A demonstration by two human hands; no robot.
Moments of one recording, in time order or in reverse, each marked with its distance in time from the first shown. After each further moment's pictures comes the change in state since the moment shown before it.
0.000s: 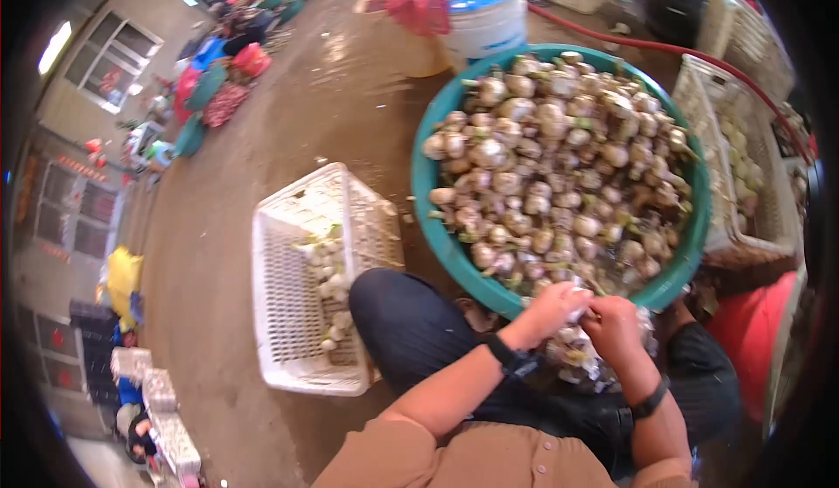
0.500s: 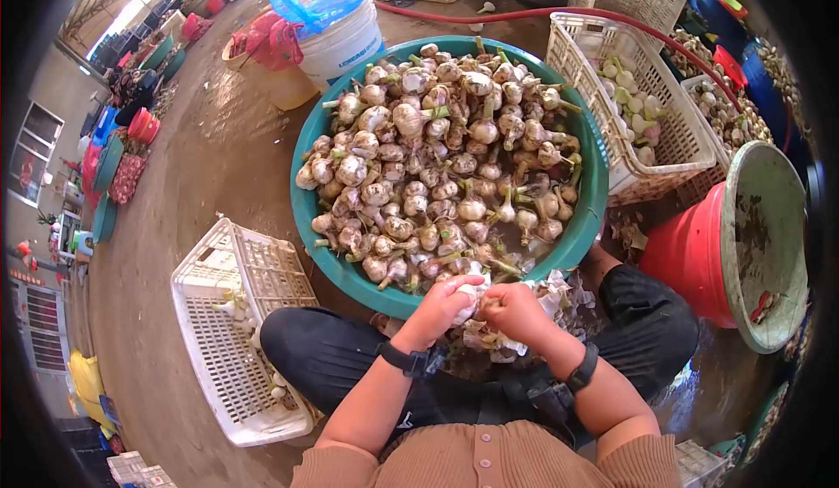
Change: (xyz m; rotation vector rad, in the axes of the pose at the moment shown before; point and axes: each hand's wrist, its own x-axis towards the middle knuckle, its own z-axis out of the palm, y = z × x) left_hand -0.015 0.025 -0.003 0.134 -0.103 -0.113; right_hand -0.013 0.014 0.017 0.526 -0.097 0.276
